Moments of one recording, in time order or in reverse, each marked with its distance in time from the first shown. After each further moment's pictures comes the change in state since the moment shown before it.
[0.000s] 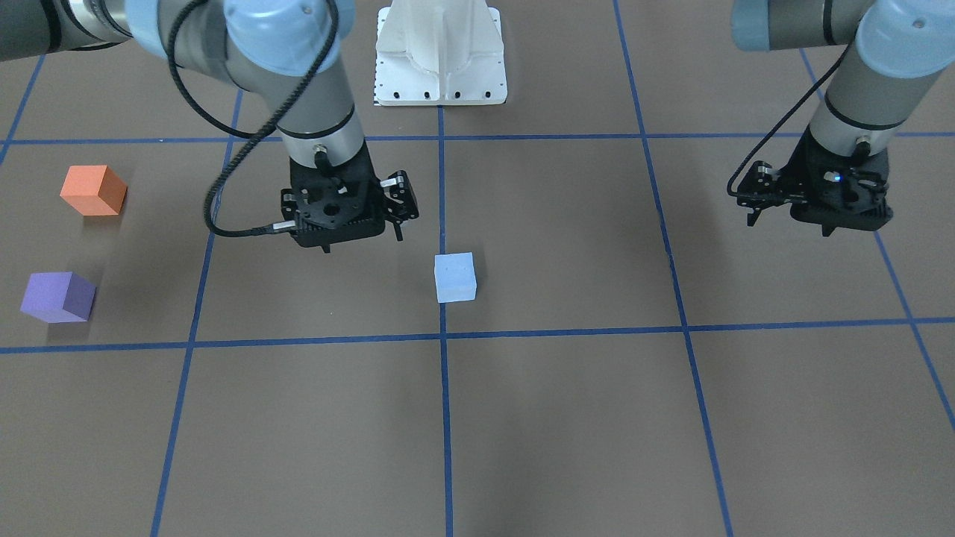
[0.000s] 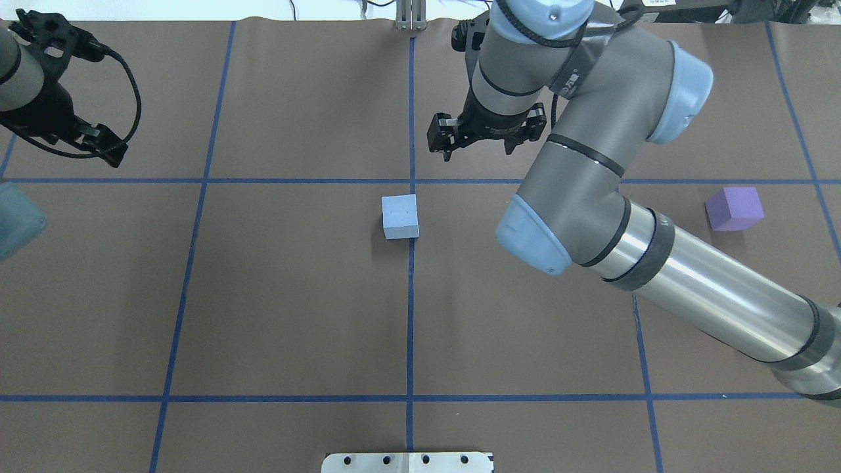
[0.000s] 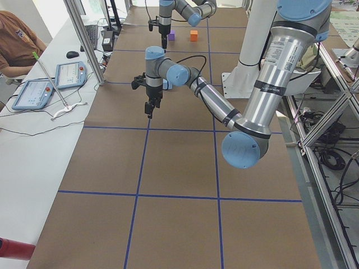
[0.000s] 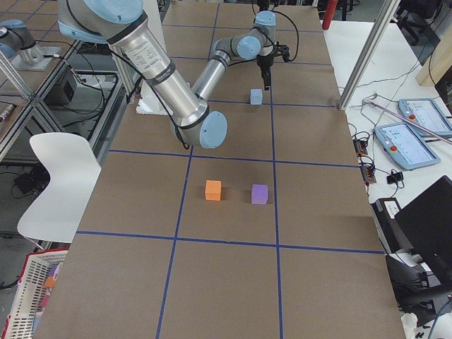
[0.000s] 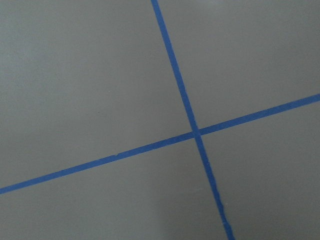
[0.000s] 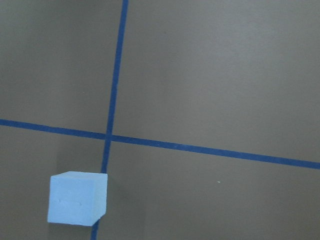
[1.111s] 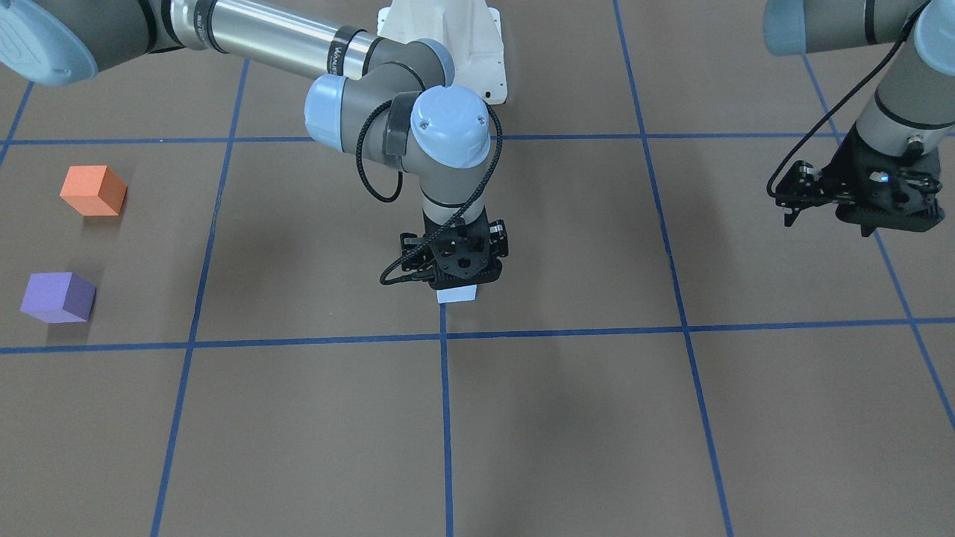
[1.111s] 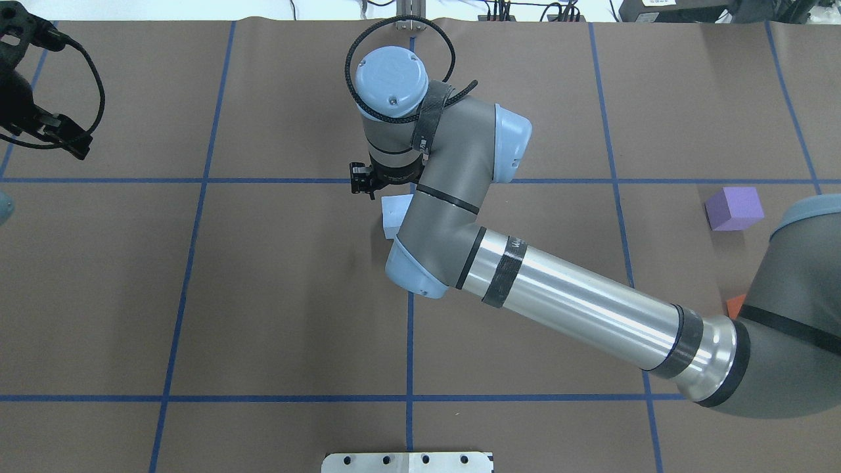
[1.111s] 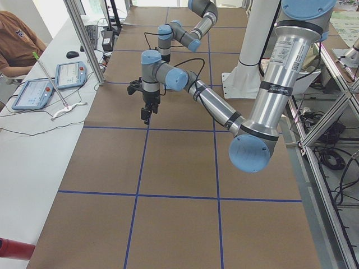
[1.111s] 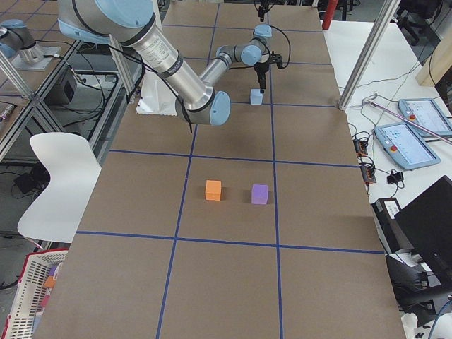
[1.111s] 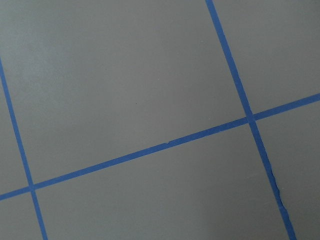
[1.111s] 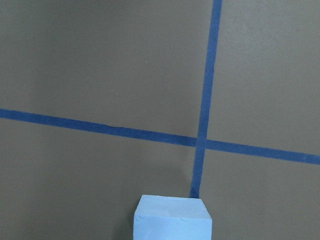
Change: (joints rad) left arm -0.040 0.020 0.008 -0.003 -0.009 0.039; right arm -0.125 0.170 -0.385 0.178 -0.067 0.109
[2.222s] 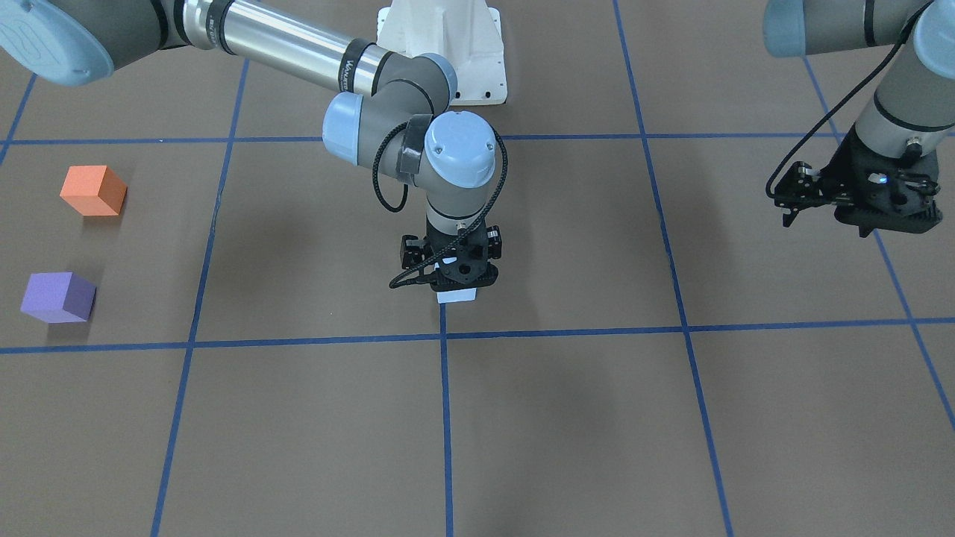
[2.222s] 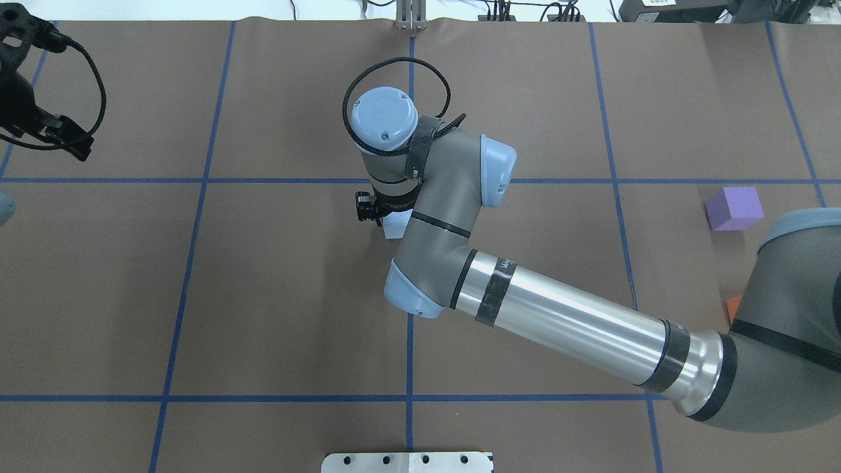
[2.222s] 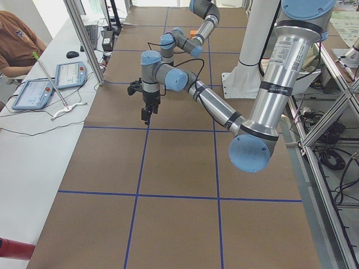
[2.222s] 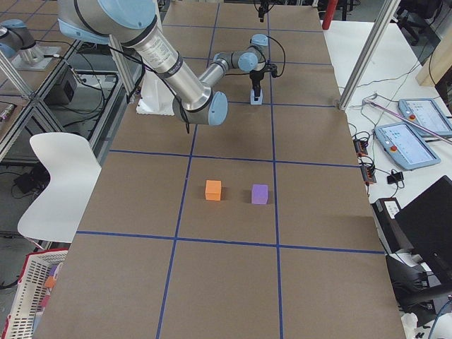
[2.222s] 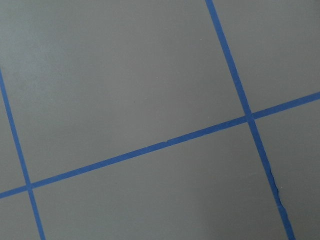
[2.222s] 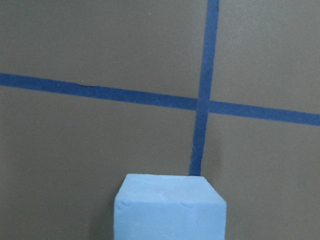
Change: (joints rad) left arm 0.001 0.000 0.005 -0.002 -0.008 0.000; right arm -0.040 -0.004 -0.065 0.005 -0.002 0.001
